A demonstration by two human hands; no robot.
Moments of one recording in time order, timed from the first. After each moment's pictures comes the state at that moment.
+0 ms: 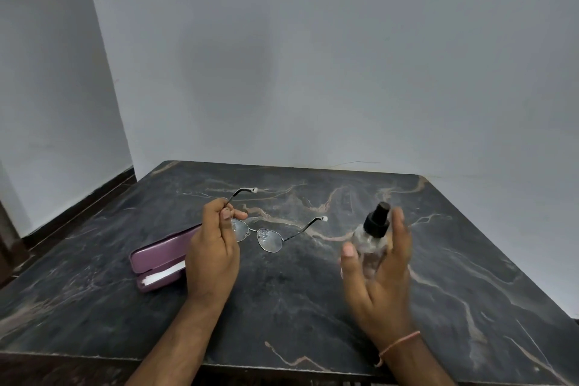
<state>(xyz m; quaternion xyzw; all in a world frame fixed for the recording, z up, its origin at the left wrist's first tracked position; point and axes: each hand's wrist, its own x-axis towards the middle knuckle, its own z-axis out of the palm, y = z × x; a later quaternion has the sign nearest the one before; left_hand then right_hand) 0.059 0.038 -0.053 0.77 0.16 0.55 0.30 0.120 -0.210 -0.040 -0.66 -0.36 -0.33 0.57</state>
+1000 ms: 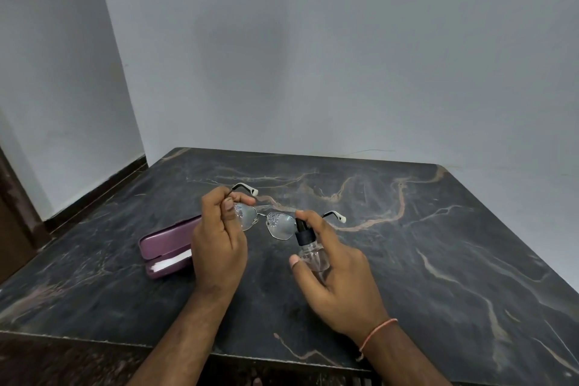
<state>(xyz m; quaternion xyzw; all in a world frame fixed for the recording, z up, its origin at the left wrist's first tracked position) 0.052 0.028 -0.044 0.72 0.12 0.62 0.30 0.107 -0.173 -0.037 -0.75 -0.46 -0.13 0.46</state>
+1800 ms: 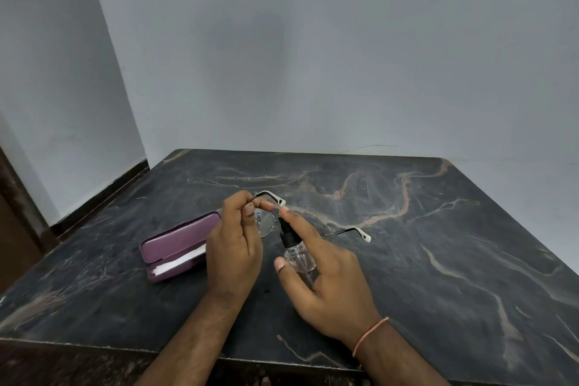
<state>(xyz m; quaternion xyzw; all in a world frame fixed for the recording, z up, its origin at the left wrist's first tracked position) 0.053 0.012 -0.041 0.75 0.07 0.59 0.28 0.092 -0.160 -0.033 -0.73 -0.48 -0.15 0.46</state>
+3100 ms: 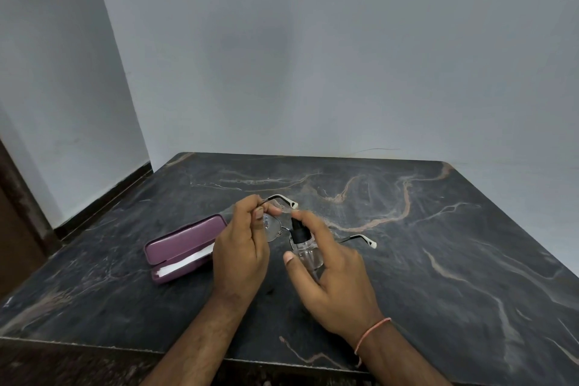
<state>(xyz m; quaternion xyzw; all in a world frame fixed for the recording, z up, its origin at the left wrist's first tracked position) 0.054 0.009 -0.043 0.77 0.07 0.56 0.29 0.101 -0.160 -0.038 -0.74 -0.45 -0.15 0.48</state>
